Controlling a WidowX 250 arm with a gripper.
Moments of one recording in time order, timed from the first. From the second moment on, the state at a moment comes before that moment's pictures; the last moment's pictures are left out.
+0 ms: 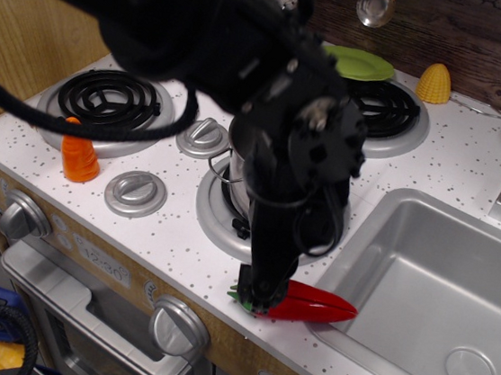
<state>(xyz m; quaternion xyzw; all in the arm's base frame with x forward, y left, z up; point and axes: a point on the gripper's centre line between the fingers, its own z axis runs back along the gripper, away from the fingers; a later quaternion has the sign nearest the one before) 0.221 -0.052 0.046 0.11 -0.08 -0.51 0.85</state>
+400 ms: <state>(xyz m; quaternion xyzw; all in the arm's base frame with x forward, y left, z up) 0.220 -0.055 0.017 0.09 -0.10 -0.50 0.86</state>
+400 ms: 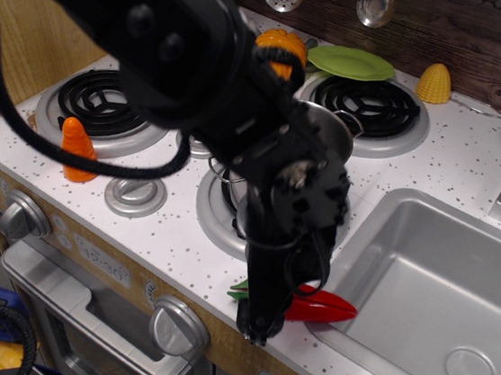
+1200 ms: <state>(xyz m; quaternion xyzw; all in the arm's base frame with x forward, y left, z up) 0.215 -0.046 0.027 0.07 -0.08 -0.50 0.86</state>
